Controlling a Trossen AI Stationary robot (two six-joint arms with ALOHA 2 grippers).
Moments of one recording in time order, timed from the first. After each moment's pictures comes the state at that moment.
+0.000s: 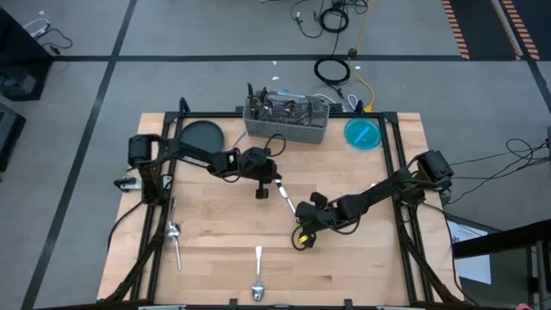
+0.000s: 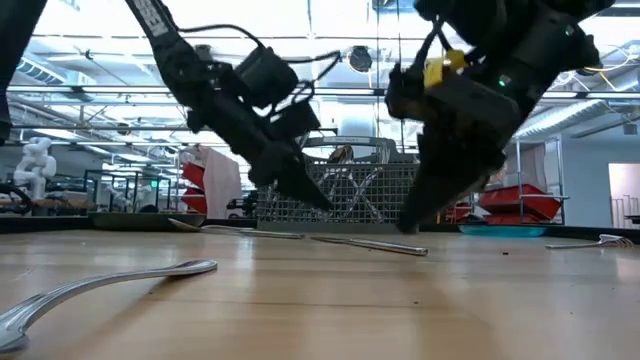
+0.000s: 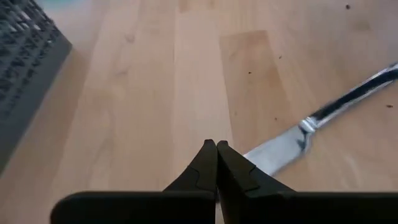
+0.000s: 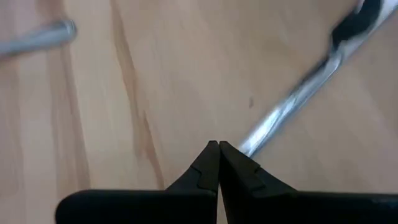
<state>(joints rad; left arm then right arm) 0.20 1.82 0.85 0.30 0.12 0.29 0.34 1.77 0.89 -0.10 0.26 0.66</state>
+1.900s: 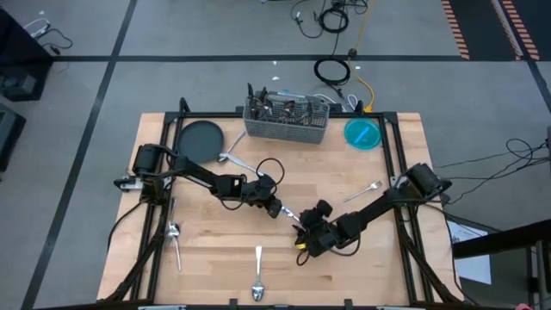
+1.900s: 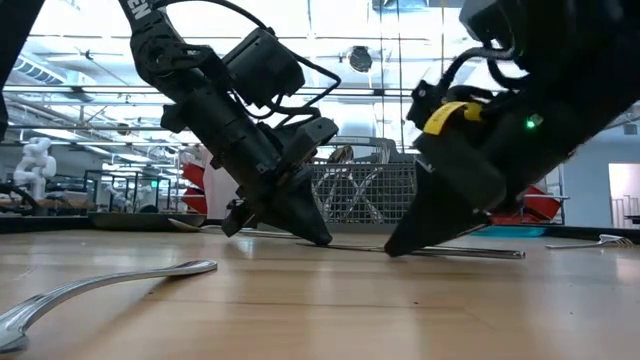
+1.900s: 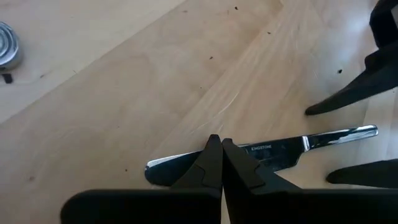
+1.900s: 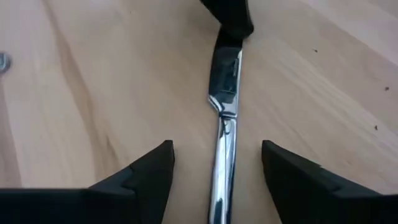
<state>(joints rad) -0.05 1.94 0.85 0.21 -0.05 -0.88 0.48 1.94 0.89 -0.01 0.66 0.93</state>
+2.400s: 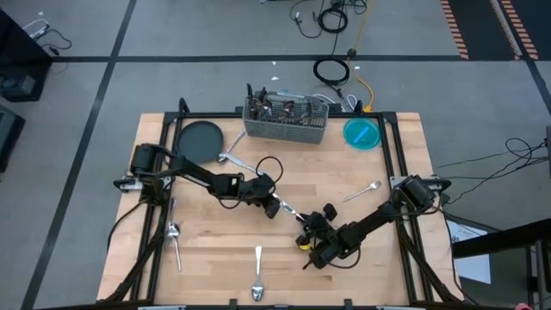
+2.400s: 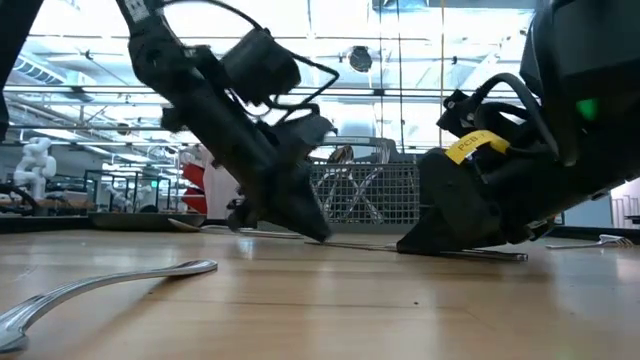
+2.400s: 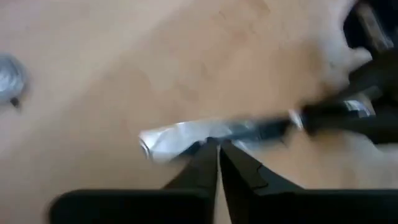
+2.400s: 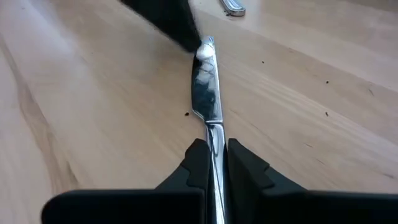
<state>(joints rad) -0.05 1.88 0.84 0.28 -0.04 -0.77 0.58 2.10 0.90 -0.11 0.92 1.27</state>
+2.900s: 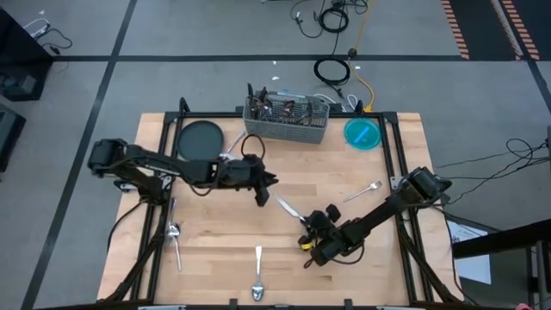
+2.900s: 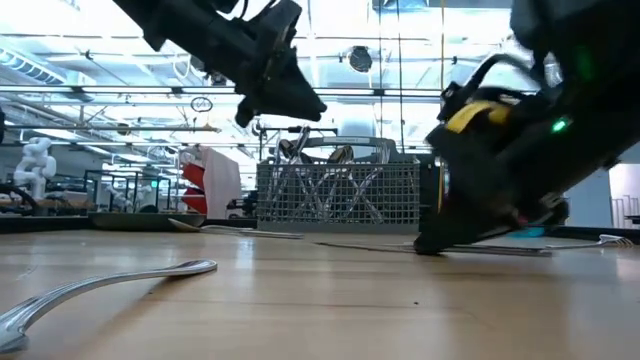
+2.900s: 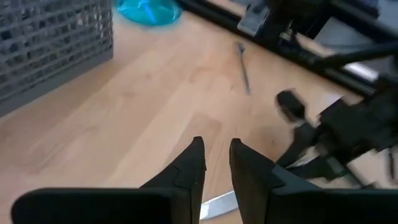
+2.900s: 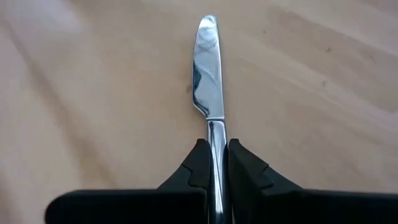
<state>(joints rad) -0.04 1.49 0.85 0.14 -0.20 -0.43 0.56 1.95 0.90 -0.15 0.80 1.25</state>
